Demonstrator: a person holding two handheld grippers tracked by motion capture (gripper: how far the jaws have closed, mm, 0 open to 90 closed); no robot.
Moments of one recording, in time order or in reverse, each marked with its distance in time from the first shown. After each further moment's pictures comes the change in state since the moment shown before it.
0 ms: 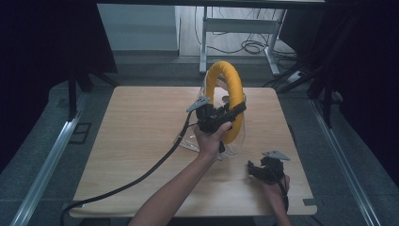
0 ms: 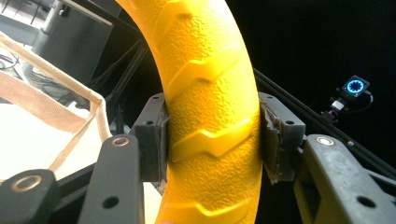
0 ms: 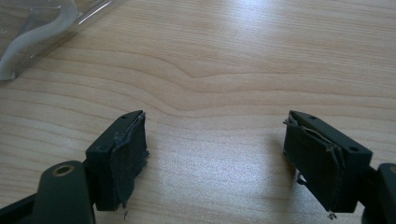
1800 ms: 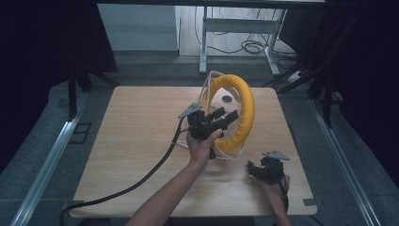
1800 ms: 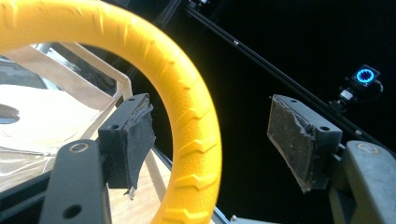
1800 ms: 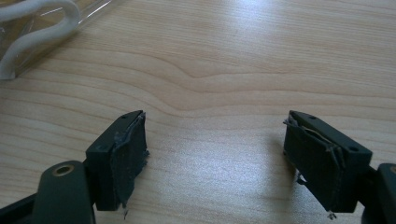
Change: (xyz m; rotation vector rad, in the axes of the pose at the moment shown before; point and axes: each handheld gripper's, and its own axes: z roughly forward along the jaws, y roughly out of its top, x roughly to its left) left arm 0.012 -0.005 -0.031 0.041 0.015 0.001; right arm 0.000 0.000 0.000 0.004 0.003 -0.003
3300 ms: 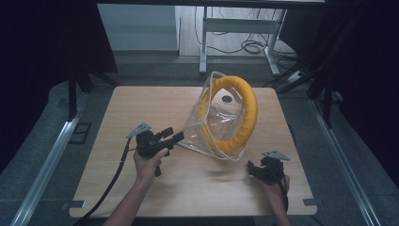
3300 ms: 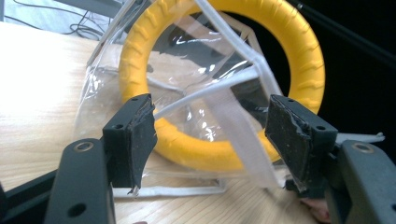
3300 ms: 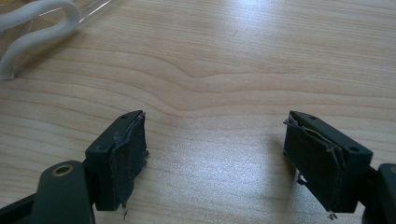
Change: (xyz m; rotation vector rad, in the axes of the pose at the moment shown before) left arm 0.079 -0.022 -0.134 0.112 0.233 0.086; right arm 0.001 0.000 0.000 -0.001 -0.003 0.006
